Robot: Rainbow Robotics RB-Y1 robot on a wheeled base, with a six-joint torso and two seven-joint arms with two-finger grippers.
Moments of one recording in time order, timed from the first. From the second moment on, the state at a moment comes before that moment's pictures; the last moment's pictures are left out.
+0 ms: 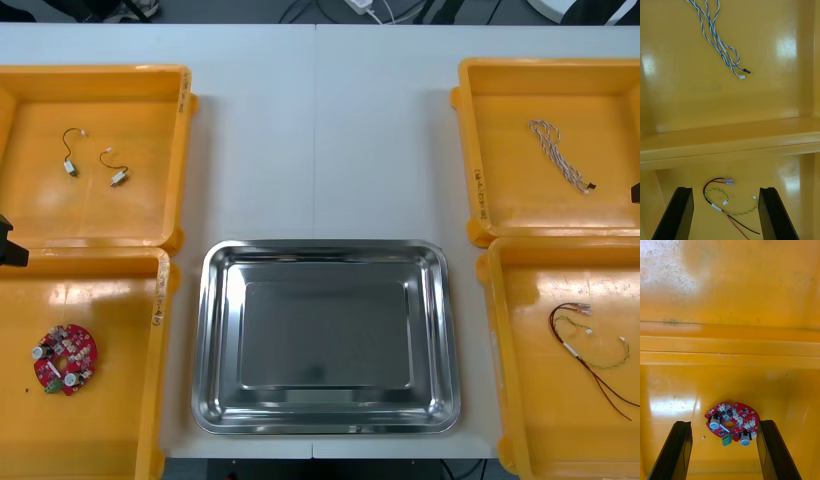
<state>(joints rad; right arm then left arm) -0.43 -0.89 -0.25 -1.98 -0.92 1.92 1.15 -0.20 0.85 0.33 -2.09 0.96 1.91 -1.25</state>
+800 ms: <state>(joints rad) -0.43 -0.89 -0.25 -1.98 -0.92 1.92 1.15 -0.20 0.85 0.33 -2.09 0.96 1.91 -1.25</state>
